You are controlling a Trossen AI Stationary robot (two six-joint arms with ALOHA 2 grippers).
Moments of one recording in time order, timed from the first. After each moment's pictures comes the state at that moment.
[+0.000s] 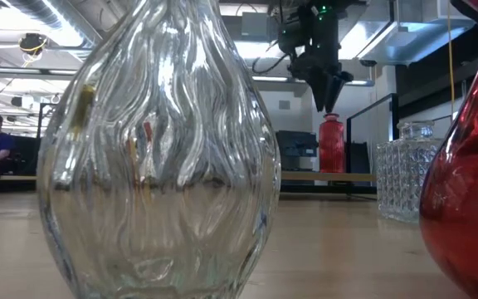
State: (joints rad) left arm 0.59 1.39 1.79 -1.08 -0.11 -0.12; right arm -0.59 1.89 1.95 -1.53 0.06 0.19
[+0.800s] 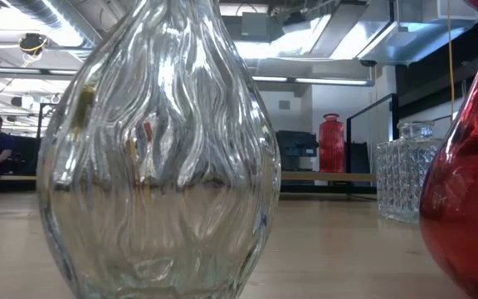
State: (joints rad) left arm 0.59 1.39 1.79 -1.06 -0.11 -0.08; right arm -0.13 1.36 1.93 -1.57 -0.18 0.48
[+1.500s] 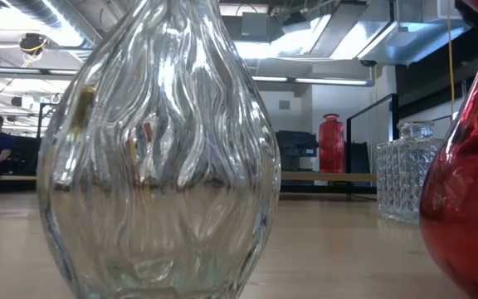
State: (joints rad) left arm 0.59 1.39 1.79 -0.95 -0.11 -0.02; right arm 0.61 1.01 1.01 -1.39 0.05 1.73
